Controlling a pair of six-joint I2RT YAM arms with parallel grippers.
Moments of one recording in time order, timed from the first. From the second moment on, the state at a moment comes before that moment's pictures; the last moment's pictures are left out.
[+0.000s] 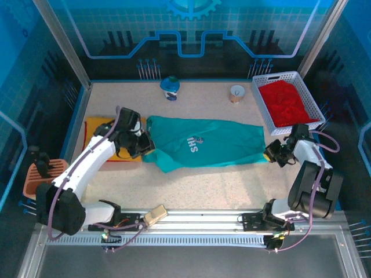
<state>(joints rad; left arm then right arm) -0.24 1.30 1.09 -0.91 0.37 -0.74 -0.38 1.46 0.82 -0.69 -0.43 0.57</state>
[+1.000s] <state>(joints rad) -0.12 1.94 1.61 -0.92 0.39 -0.66 -0.37 1.70 0.94 -0.49 -0.59 0.62</state>
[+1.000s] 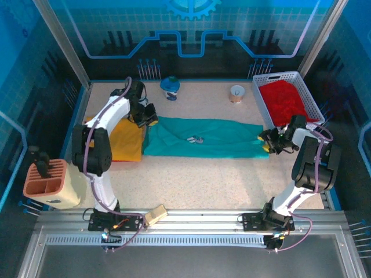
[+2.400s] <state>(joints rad) -0.36 1.70 1.00 -0.27 0.32 -1.01 -0.19 1.28 0.74 -0.57 -0.53 0.56</state>
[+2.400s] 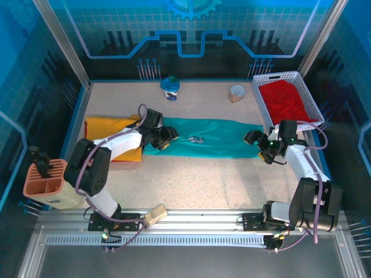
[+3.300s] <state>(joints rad) -0.36 2.05 1.54 -0.44 0.19 -0.80 -0.20 1.23 0.70 -0.57 -0.53 0.55</state>
